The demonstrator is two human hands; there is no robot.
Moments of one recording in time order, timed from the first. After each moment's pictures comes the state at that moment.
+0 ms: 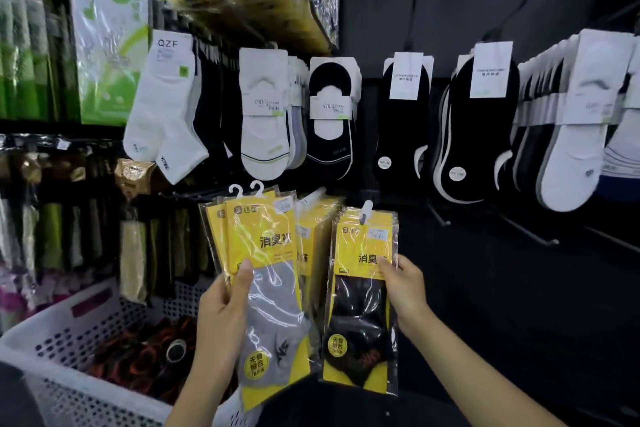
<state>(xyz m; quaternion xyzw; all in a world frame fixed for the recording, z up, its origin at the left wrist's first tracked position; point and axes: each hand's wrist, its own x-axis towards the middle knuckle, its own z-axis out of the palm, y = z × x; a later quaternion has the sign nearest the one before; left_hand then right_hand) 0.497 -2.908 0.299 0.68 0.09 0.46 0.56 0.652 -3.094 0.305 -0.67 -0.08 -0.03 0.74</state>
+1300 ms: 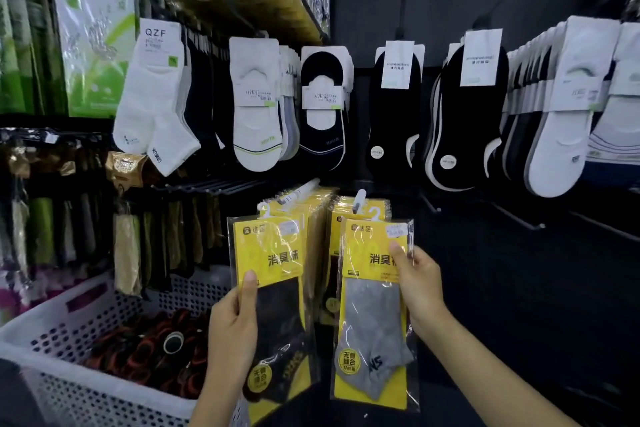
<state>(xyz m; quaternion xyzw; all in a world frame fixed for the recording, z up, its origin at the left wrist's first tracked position) 0.497 -2.928 0.278 0.71 0.11 0.43 0.55 0.623 -3.121 0.310 -0.65 -0.10 -0.09 0.75</state>
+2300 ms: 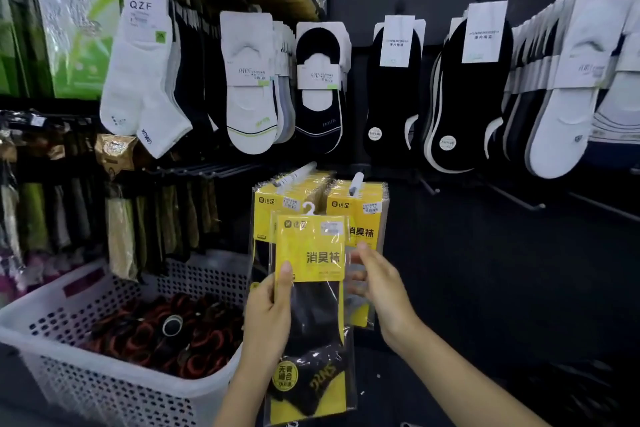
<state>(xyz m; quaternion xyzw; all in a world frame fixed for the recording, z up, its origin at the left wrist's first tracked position) 0.520 -2.958 0.262 0.73 0.05 0.40 0.56 0.589 -3.097 0.291 -0.64 -0.16 0.06 0.75</state>
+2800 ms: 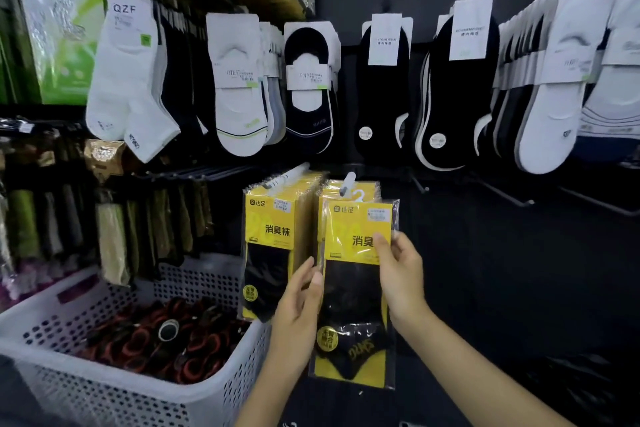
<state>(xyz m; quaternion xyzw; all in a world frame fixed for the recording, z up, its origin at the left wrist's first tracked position) 0.533 -2.991 0.254 0.70 0.00 0.26 0.66 0.608 -3.112 0.299 -0.61 -0.13 -0.12 0.78</state>
